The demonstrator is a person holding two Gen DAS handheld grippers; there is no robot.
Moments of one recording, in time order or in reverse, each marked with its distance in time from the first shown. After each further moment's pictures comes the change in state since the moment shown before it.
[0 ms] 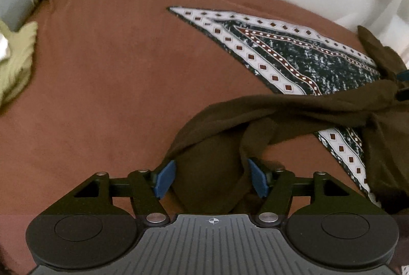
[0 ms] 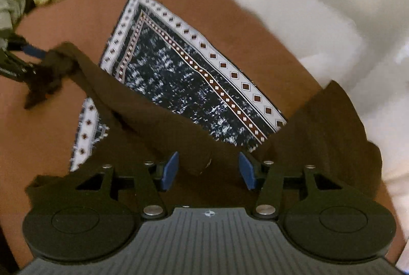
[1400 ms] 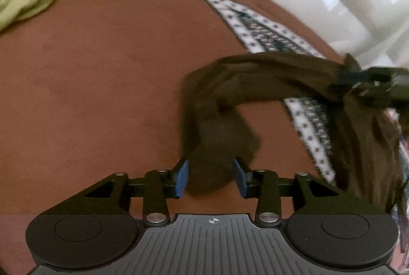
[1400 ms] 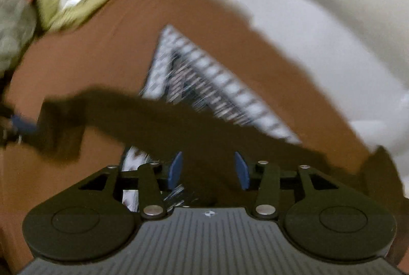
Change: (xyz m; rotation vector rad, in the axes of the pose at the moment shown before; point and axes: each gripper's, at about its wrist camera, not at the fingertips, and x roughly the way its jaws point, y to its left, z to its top) left arm -0.038 0.017 -0.044 -0.226 0.014 -0.166; right arm 0.029 0.072 0.042 -0.050 -0.133 0.041
